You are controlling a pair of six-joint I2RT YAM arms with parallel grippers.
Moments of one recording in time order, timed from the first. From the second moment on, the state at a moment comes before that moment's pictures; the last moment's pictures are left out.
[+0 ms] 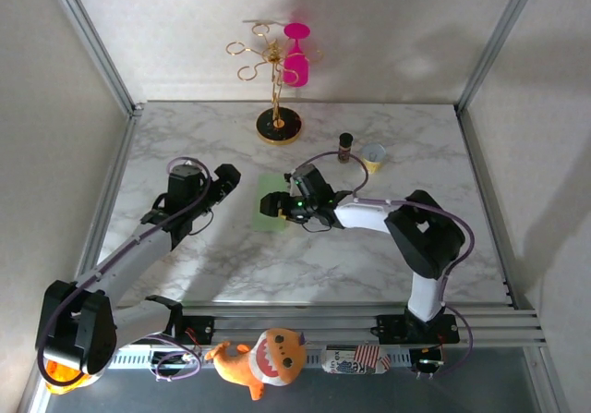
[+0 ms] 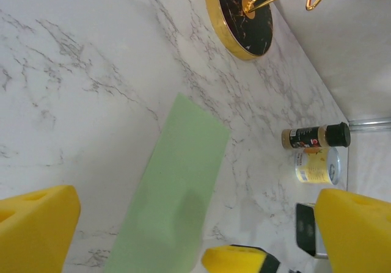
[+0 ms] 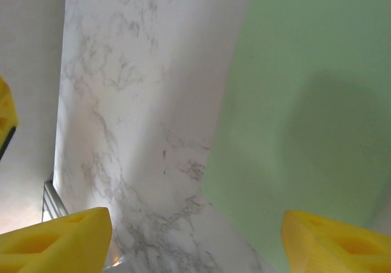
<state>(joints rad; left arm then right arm) -0.25 1.14 0.65 -0.08 0.08 -0.97 0.79 1.86 1.04 0.10 -0.42 0.84</state>
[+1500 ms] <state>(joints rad) -0.47 1.50 0.60 0.18 0.33 -1.16 0.63 1.61 0.76 0.01 -0.36 0.89</state>
